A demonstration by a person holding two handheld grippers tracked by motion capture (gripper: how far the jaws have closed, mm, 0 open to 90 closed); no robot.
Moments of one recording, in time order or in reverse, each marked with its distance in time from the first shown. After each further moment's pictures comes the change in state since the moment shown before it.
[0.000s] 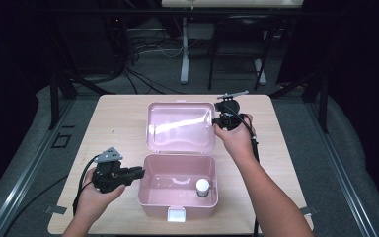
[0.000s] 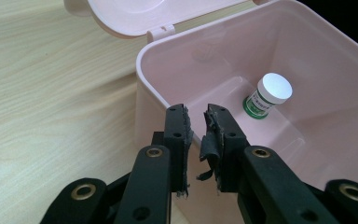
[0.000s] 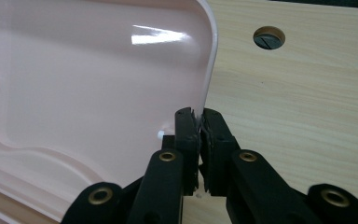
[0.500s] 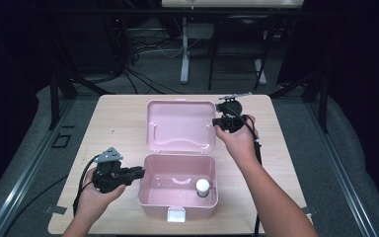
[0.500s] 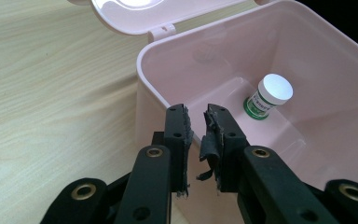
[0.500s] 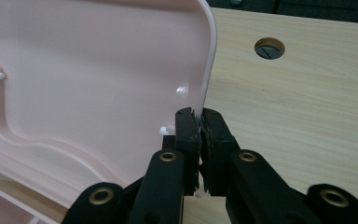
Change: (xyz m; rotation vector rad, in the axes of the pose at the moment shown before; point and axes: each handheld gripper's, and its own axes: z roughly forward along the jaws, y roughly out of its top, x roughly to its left) left arm 0.000 0.000 0.000 0.000 0.002 0.002; right arm 0.001 -0.005 -0.015 -0.046 0.016 -0.024
